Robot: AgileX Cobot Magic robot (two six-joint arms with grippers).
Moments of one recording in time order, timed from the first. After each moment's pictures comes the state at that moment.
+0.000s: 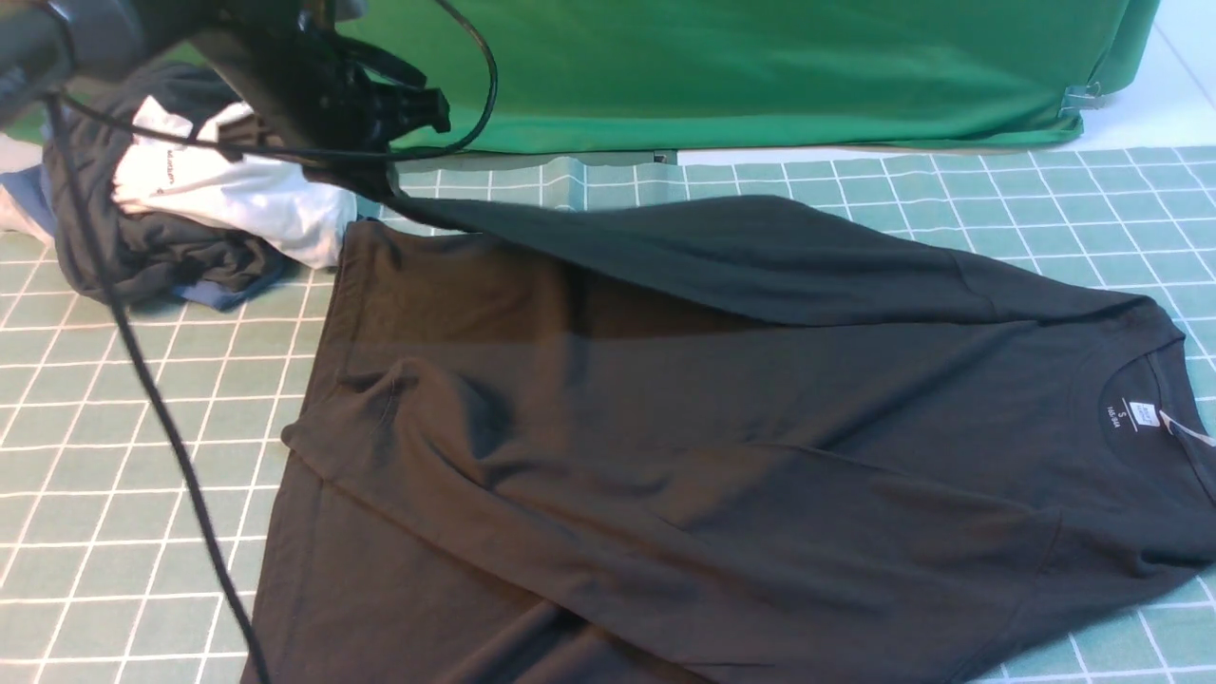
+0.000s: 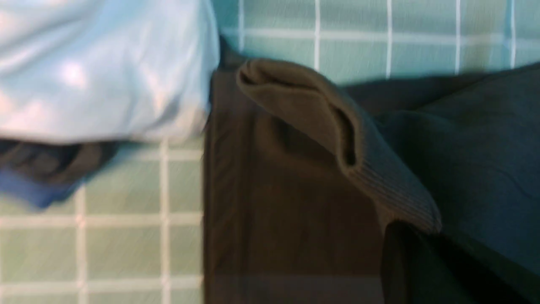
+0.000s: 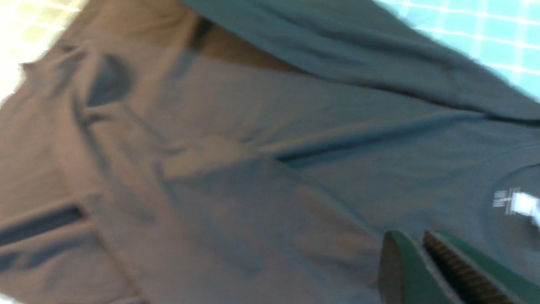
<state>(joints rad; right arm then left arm) 0.19 0.73 -0.81 0.33 0.80 -0.21 -0.11 2.01 -1.80 -0.05 1.00 -0.16</state>
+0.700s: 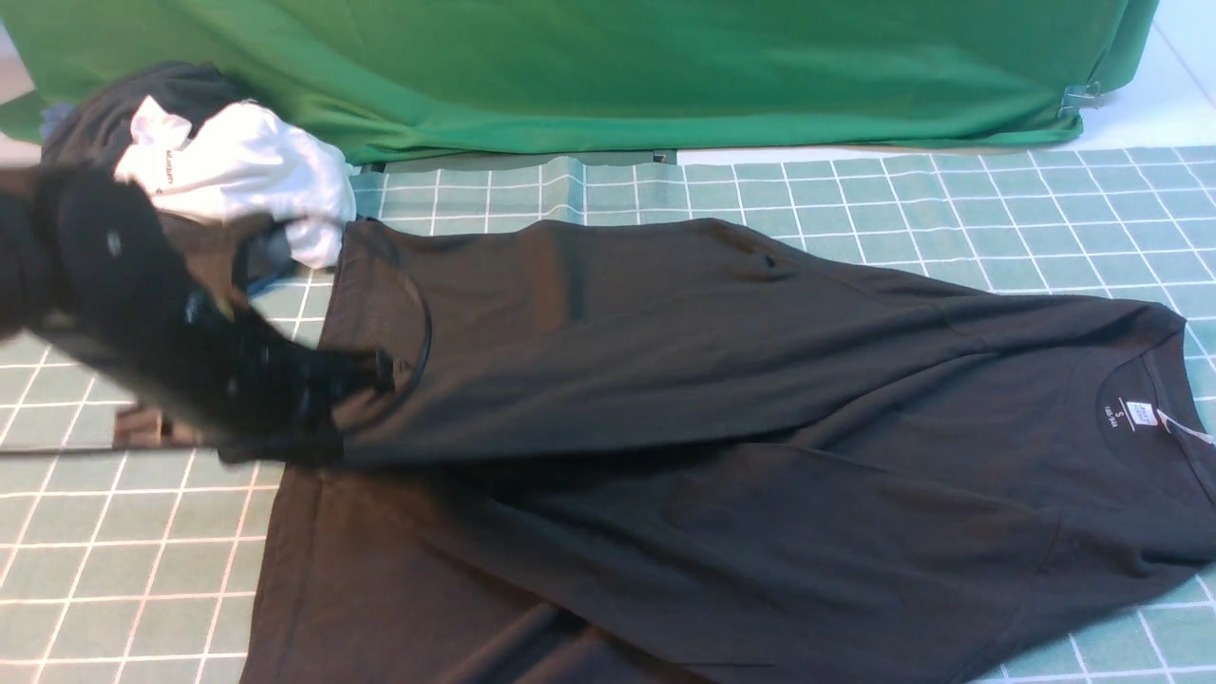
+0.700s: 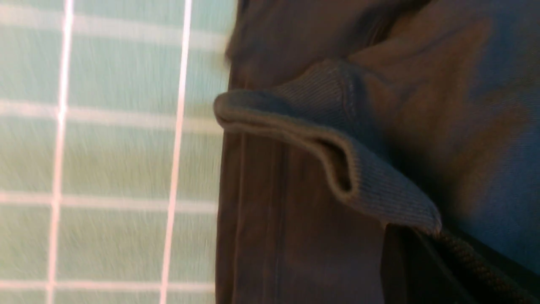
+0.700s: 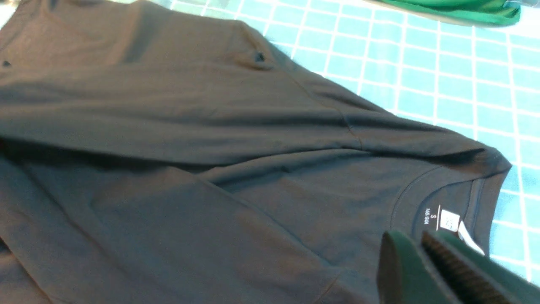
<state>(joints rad) 0.19 0.73 -0.81 0.21 0.74 -0.16 -0.13 1.51 -0.90 -0.18 0.73 -0.22</state>
